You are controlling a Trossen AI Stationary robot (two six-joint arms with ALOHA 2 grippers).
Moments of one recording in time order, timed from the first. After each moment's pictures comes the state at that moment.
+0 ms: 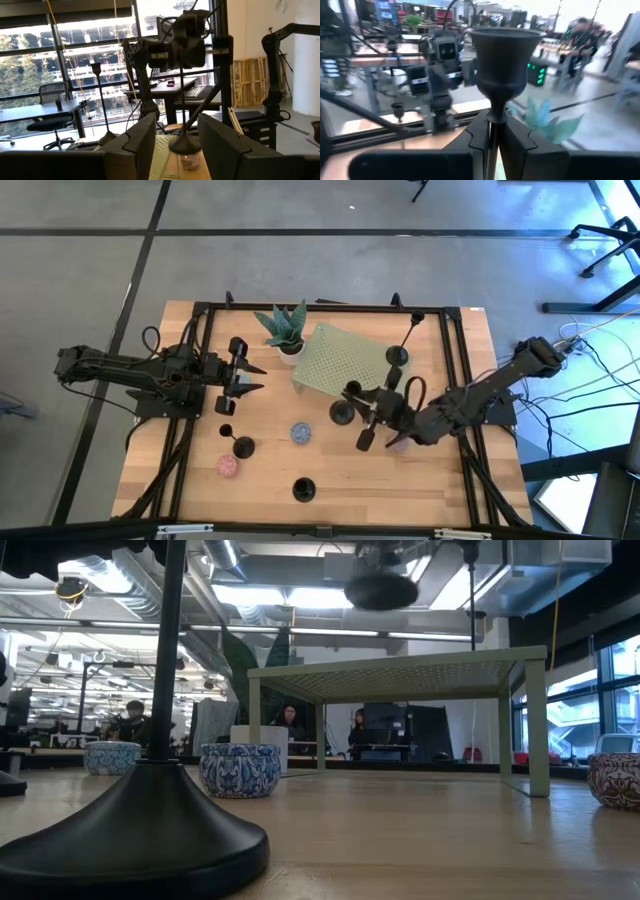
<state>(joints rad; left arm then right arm) -0.02 0.61 0.35 0.48 0.09 0.09 0.57 1.43 1.16 0.21 1.01 0.01</state>
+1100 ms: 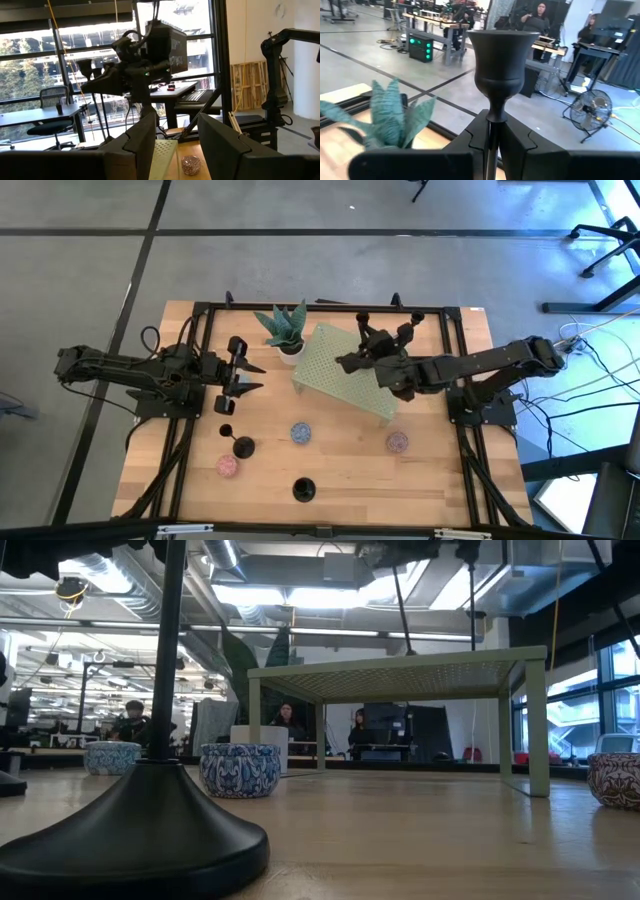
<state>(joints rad) -0.02 0.61 0.35 0.50 0.09 0.09 0.19 1.43 1.14 -0.06 1.25 0.20</state>
